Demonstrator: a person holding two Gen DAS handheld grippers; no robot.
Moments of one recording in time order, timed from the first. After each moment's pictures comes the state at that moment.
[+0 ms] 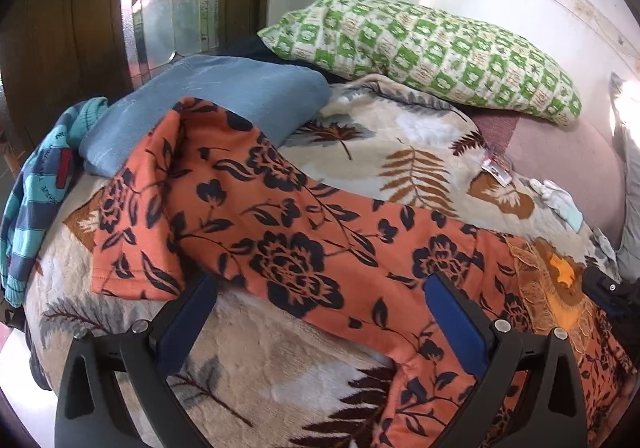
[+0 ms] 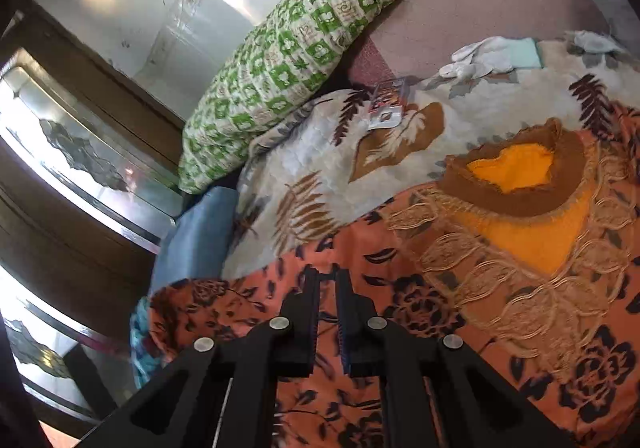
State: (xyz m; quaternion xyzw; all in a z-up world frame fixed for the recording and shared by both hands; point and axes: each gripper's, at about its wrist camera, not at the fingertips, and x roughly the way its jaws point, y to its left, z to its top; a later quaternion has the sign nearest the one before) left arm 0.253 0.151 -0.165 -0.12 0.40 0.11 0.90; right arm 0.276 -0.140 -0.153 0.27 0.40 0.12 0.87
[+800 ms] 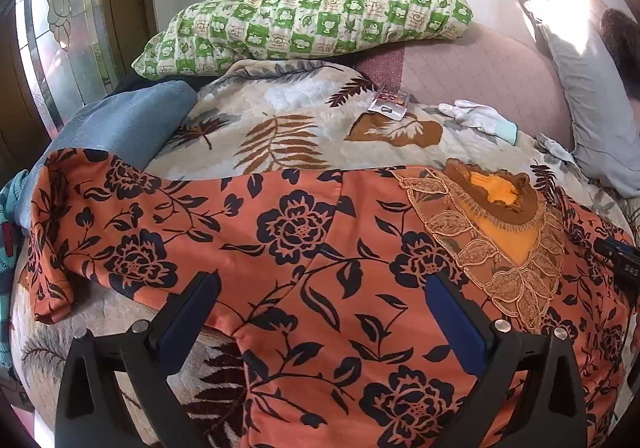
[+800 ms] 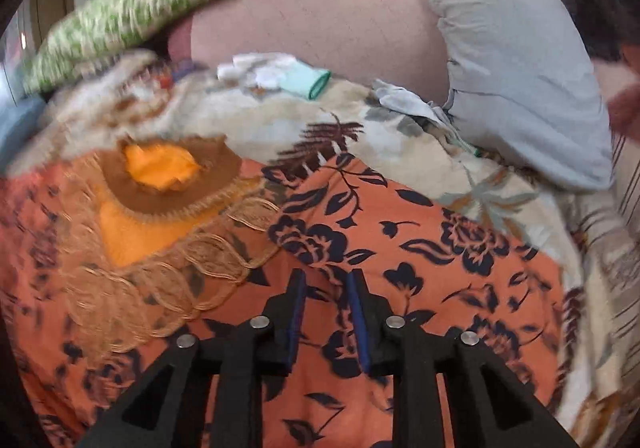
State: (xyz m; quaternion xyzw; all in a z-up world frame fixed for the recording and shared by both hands) left arm 0.258 0.032 -0.177 0.00 0.42 -0.01 0.91; right arm 0.253 -0.361 -0.182 0.00 0.44 -0.05 0.90
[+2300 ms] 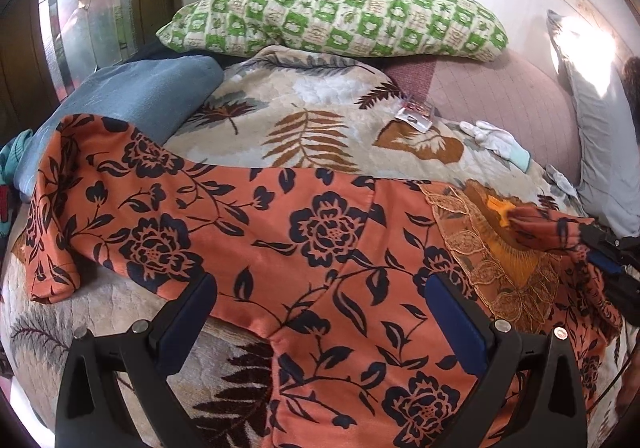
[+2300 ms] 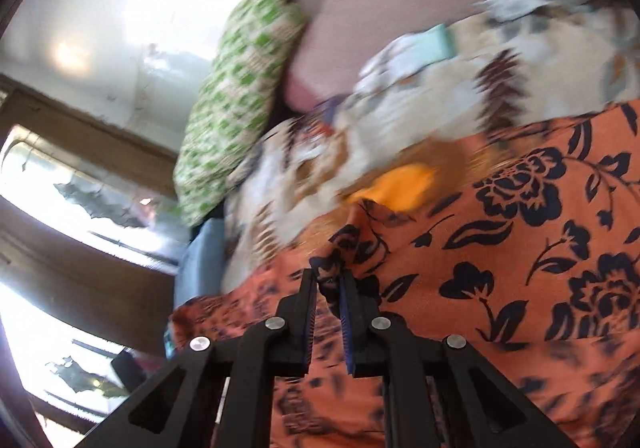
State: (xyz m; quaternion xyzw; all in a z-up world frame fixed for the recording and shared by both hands) left arm 0.267 0.077 -0.172 -0.07 0.44 0.01 0.90; right arm 0.279 -0.289 -0.158 0.40 0.41 0.18 0.80
